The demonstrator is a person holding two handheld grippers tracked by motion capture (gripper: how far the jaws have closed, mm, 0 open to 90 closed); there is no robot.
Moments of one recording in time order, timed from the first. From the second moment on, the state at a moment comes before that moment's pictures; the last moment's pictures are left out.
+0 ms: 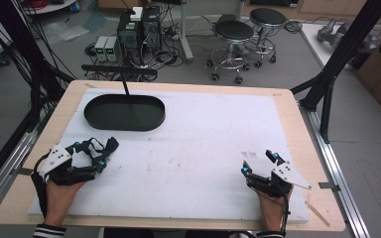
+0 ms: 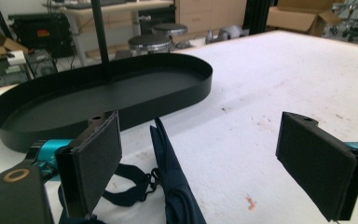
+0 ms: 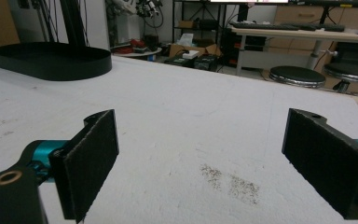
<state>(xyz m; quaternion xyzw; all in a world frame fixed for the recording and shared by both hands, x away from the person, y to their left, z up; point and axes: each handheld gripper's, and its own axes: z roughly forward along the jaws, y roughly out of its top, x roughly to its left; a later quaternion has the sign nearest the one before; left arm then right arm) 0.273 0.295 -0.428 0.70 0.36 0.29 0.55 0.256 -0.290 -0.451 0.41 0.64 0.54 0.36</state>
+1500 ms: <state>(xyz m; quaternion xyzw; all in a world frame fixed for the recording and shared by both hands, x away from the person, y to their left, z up) 0.279 0.285 -0.424 0.82 0.40 0.21 0.36 0.257 -0.287 -0.450 0.40 0.66 0.53 0.36</state>
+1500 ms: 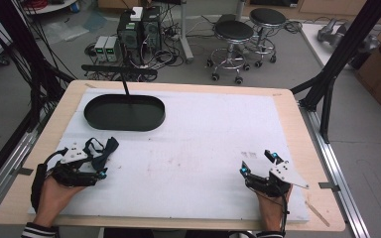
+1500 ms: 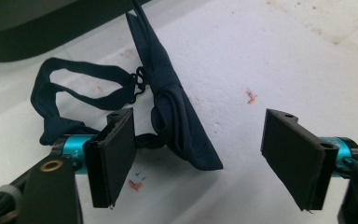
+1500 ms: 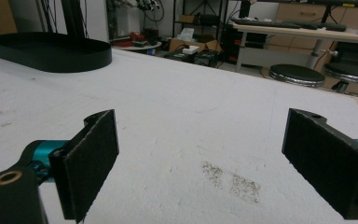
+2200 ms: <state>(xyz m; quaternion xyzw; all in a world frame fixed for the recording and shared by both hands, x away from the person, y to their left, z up) 0.282 0.283 -0.427 0.82 0.40 0.22 0.33 0.257 -0.287 -0.450 0.40 0.65 0.53 0.36</state>
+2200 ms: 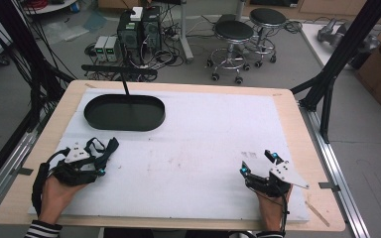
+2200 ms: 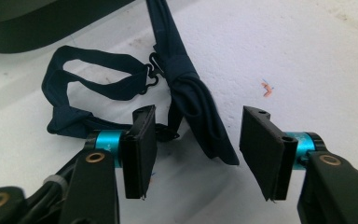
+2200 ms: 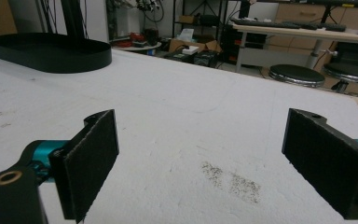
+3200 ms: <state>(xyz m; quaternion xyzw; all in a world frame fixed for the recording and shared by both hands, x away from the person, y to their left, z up) 0.285 0.281 -0.433 0.82 0.40 0.20 0.35 0.257 -0.287 -0.450 0.40 0.65 0.53 0.36</state>
